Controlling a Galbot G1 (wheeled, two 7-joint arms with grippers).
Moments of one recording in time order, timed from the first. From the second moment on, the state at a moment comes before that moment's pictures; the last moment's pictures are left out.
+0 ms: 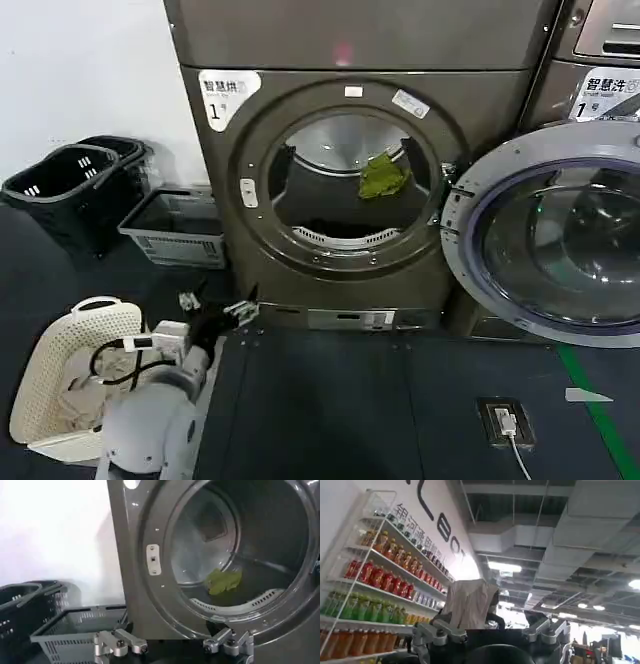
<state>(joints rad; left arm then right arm) 1.23 -1.43 -0.53 -2.27 -0.02 0.74 0.02 -1.76 0.89 2.42 1.65 0.48 -0.36 -0.09</state>
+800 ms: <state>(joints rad) 1.23 -1.44 -0.52 -2.27 -0.04 0.74 0.00 -1.76 0.89 2.41 1.64 0.48 -0.35 -0.10</state>
